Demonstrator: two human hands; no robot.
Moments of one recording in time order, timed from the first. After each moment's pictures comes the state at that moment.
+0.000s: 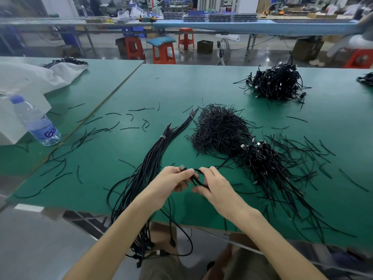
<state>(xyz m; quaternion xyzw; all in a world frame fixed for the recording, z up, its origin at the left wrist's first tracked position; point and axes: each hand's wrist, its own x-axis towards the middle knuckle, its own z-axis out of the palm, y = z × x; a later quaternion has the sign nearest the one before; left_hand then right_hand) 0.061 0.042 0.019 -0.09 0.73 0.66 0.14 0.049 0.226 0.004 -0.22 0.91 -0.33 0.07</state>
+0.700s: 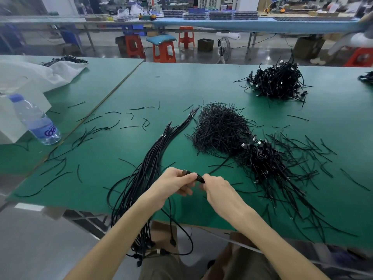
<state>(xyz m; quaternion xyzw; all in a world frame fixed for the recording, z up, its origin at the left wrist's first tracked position) 0.058 0.041 0.009 -0.07 0.76 0.63 0.15 0.053 0.220 0.010 -0.19 0.96 -0.20 0.10</state>
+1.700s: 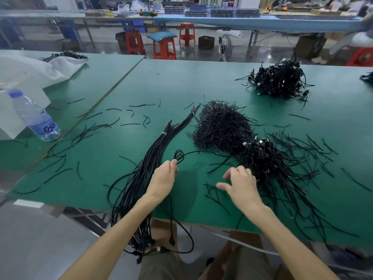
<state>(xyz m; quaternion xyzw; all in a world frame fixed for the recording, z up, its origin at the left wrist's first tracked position) 0.035 0.017 -0.043 -0.11 0.89 0.44 -0.04 0.028 0.260 -0.015 -0.06 0.98 -0.20 0.03</state>
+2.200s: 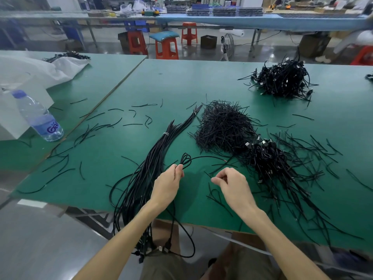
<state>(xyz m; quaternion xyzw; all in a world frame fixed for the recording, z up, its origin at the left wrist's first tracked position) 0.042 0.022 -0.062 -0.08 0.91 0.41 -0.07 0.033 0.240 -0.015 -0.07 0.91 -0.40 0.02</state>
